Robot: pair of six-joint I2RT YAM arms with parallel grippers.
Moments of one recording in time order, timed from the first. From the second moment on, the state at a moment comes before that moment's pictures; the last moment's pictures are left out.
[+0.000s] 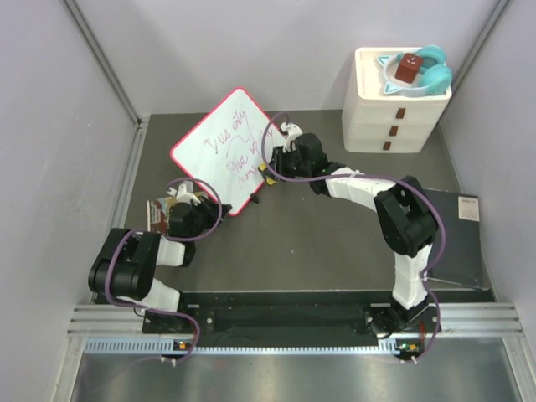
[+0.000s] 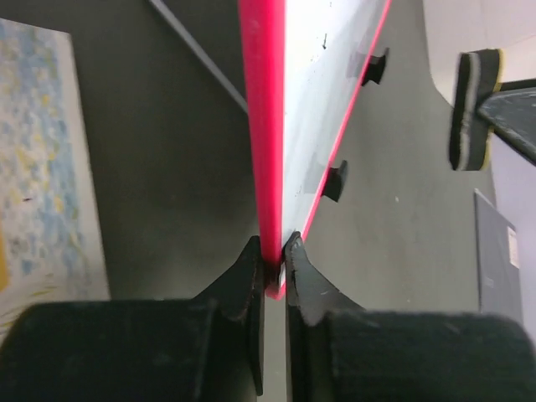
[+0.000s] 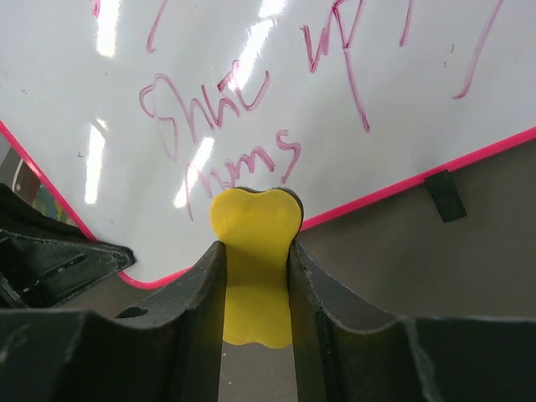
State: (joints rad) left arm -0.13 1.51 0.26 0.92 0.26 -0.77; right arm 0.61 1.95 1.33 0.18 -0.27 0.36
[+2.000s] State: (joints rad) left arm -0.15 1.53 0.23 0.97 0.32 -0.81; right arm 0.78 2.20 1.55 0.32 -0.07 0.38
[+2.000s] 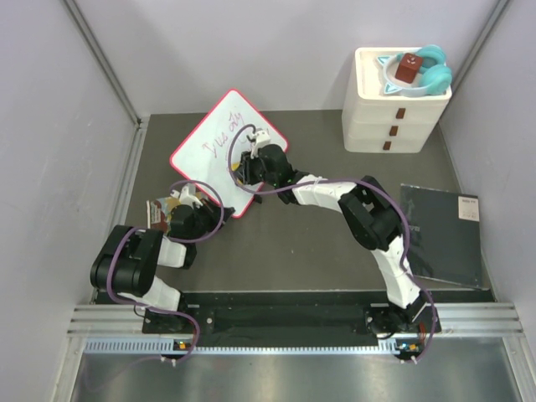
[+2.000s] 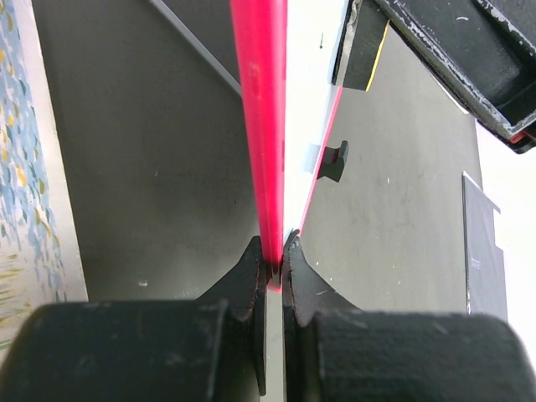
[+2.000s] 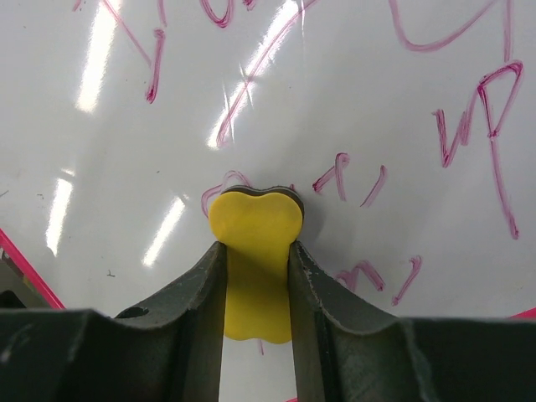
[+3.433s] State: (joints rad) left arm -0.16 1.53 0.23 0.97 0.33 -0.79; right arm 0.68 2.19 1.51 0.24 -0.03 0.60
